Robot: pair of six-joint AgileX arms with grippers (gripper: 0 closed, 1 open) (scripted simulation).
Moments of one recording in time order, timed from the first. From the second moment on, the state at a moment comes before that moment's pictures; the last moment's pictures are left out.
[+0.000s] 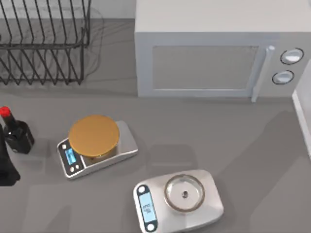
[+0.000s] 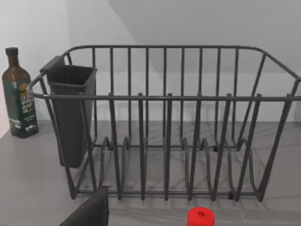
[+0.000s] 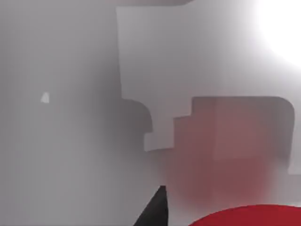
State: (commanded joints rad) left arm 0.00 0.00 0.00 0.00 0.00 0.00; right arm -0.27 2.33 1.50 -0.68 -0.01 -0.24
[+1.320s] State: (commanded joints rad) left arm 0.00 0.00 0.00 0.00 0.00 0.00; right arm -0.23 2.10 2.09 -1.50 -0.01 -0.21
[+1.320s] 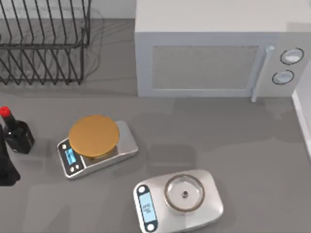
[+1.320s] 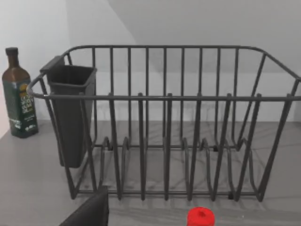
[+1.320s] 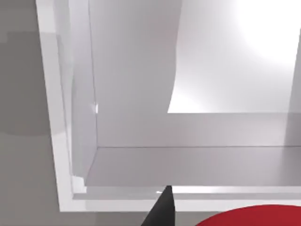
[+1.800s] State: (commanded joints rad) left arm 0.00 0.00 0.00 0.00 0.00 0.00; right arm 0.15 2.02 1.97 -1.51 -0.03 0.15
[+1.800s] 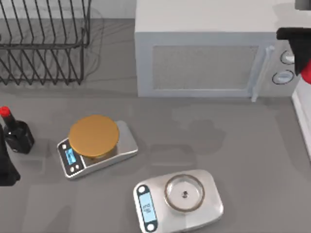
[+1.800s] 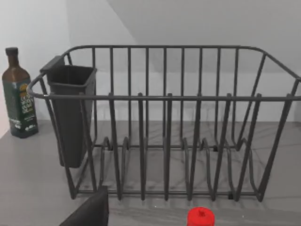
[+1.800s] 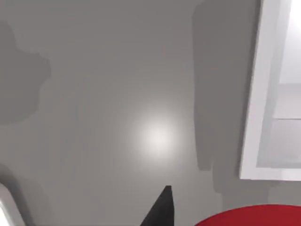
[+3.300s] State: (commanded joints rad) left arm 0.00 0.00 0.00 0.00 0.00 0.00; right arm 0.61 2.00 1.56 -1.12 0.01 0.61
